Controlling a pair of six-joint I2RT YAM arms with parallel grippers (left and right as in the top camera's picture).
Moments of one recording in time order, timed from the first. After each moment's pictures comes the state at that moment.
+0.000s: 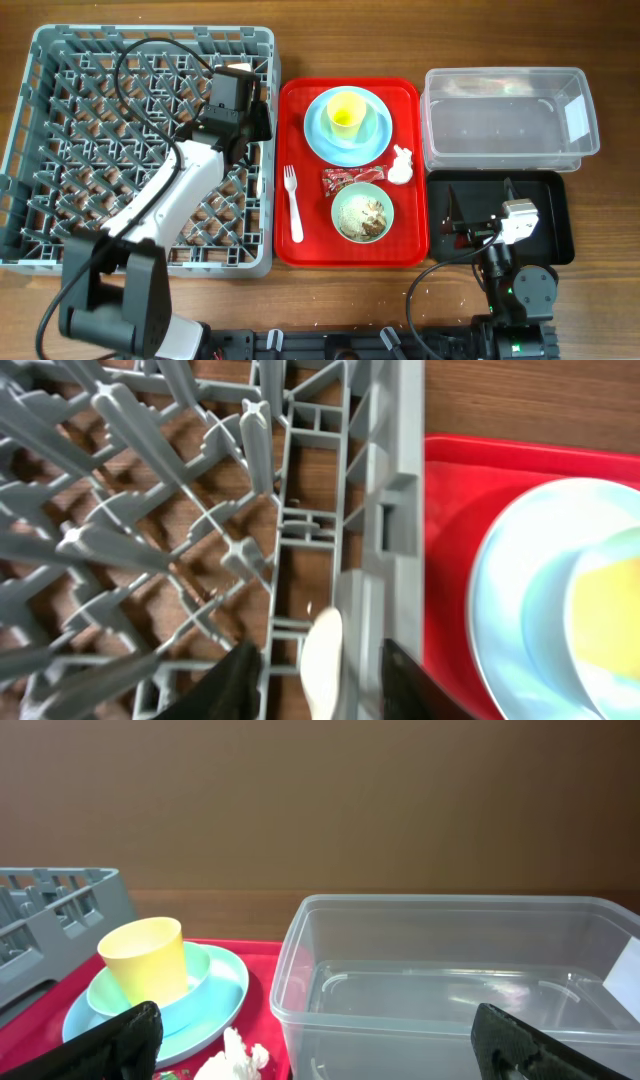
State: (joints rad) left arm -0.27 1.65 1.09 -0.34 -0.09 -0.31; right arm 0.03 0.02 0.01 0.00 -0.08 0.04
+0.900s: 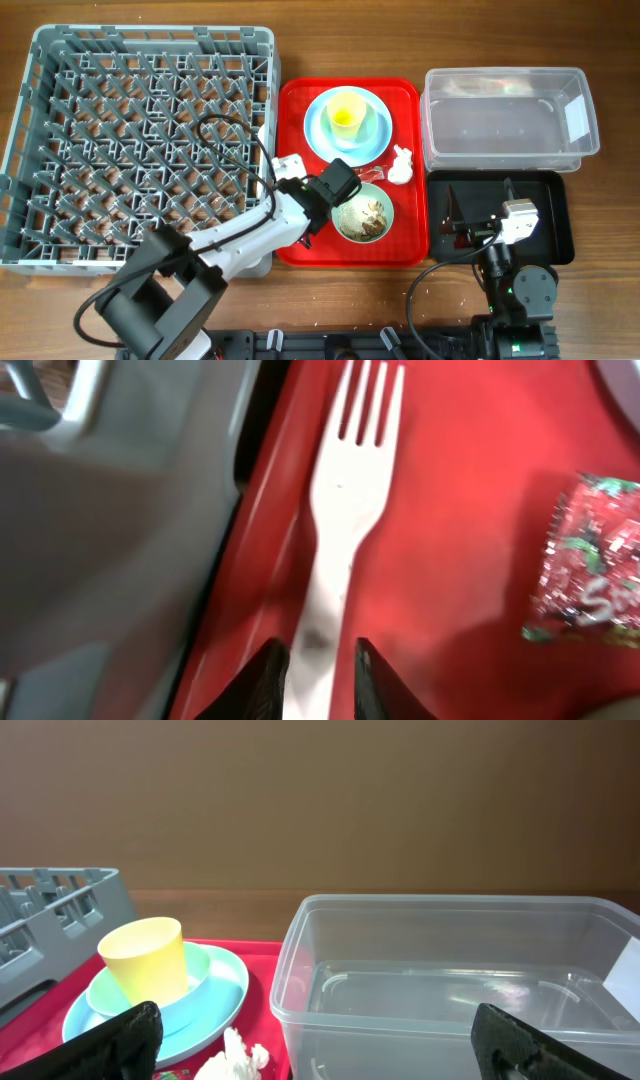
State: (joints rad) left arm -0.79 1.71 0.95 -0.66 -0.39 -1.09; right arm 0.03 0.02 0.01 0.00 -0.08 0.04
